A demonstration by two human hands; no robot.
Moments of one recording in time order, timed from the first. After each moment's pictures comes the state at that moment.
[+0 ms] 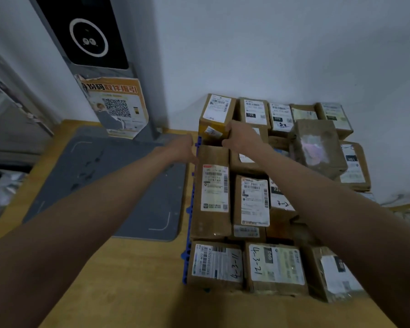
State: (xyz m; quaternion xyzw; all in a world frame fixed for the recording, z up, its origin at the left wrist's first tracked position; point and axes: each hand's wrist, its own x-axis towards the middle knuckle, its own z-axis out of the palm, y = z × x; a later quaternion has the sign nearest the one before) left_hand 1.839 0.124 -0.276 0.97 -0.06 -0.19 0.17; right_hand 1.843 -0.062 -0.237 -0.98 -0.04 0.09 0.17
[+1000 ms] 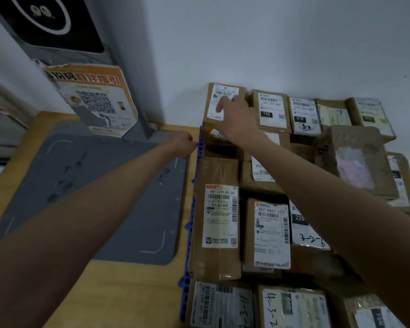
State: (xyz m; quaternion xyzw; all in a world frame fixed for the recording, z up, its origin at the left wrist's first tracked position) left_hand 1.932 0.123 -0.343 0.91 0.08 -0.24 0.34; right_hand 1.950 -0.031 -0.289 -0.99 -0.07 0.01 0.13
